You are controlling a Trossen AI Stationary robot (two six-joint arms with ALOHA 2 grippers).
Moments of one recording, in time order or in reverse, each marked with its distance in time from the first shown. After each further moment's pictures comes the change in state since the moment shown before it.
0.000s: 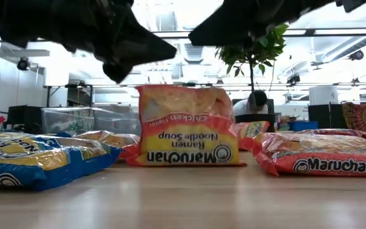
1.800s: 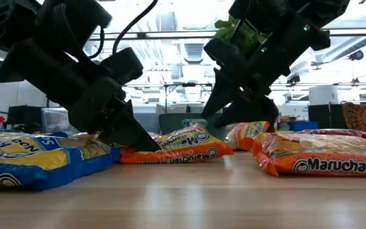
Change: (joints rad) left arm 0.014 0.240 0.050 -0.289 -0.057 -0.142; right arm -0.221 0.076 -0.007 -0.353 -0.238 0.832
